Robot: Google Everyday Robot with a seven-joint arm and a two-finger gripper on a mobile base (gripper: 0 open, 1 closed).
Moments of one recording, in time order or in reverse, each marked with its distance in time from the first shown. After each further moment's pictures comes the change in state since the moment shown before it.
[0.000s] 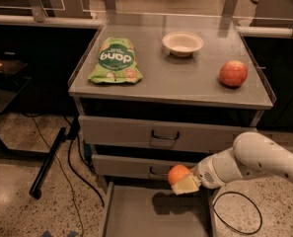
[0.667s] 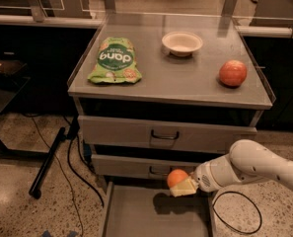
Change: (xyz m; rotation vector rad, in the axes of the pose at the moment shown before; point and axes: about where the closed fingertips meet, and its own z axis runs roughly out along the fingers) arm 0.019 -0.022 0.035 -0.025 -0.016 0.082
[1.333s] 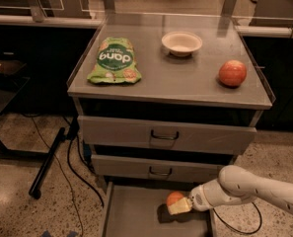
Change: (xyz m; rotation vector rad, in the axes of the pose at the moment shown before) arm 0.084 -0.049 0.106 -0.080 0.057 0.245
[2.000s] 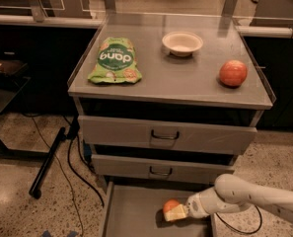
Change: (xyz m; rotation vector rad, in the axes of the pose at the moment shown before) arm 0.019 -0.009 0.037 -0.051 0.010 0.083
